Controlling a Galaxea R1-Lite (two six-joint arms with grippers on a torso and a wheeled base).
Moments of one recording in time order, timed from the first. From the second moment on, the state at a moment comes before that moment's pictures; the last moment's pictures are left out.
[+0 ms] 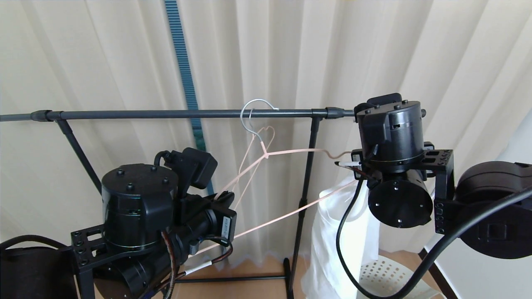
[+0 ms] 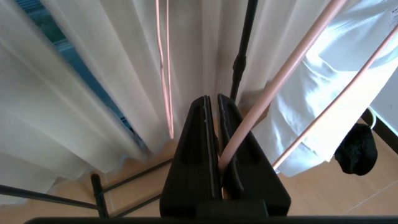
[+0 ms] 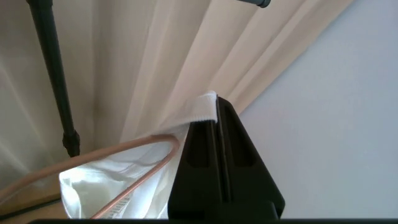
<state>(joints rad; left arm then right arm) -0.77 1.61 -0.61 -0.67 0.37 -0.04 0.76 1.77 -1.10 -0.25 -1.23 0.09</state>
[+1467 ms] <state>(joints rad) -0.77 1.73 -0.68 -0.75 0.44 -0.04 0.82 1.80 -1.08 -0.30 -1.24 0.08</state>
